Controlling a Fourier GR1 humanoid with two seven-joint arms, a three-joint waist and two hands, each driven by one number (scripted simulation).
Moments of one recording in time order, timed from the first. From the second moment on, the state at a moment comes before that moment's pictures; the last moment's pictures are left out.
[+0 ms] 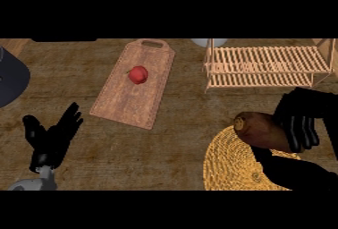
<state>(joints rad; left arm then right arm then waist) -0.03 0.25 0.02 -1.40 0.20 0.05 0.24 -0.42 -0.12 0.07 -2.30 0.62 0.54 0.84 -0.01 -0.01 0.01</state>
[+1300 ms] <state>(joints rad) -0.06 0.23 0.03 -1.41 0.18 0.04 0.28 -1.14 -0.54 -0.35 -1.49 0.43 0.61 0.75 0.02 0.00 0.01</state>
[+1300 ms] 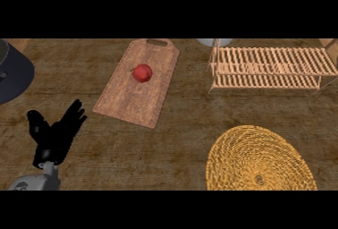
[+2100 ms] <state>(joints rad) -0.08 0.22 0.04 -1.39 0.16 0.03 0.26 -1.19 -0.59 -0.24 -1.04 0.60 0.38 0.37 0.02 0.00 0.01</state>
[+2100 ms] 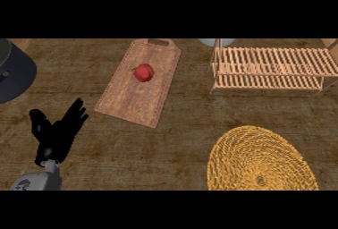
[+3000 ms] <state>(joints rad) -0.07 0.21 0.05 -1.40 0.16 0.02 0.27 -1.27 -0.61 -0.25 -0.77 0.64 0.27 0.16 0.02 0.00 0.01</state>
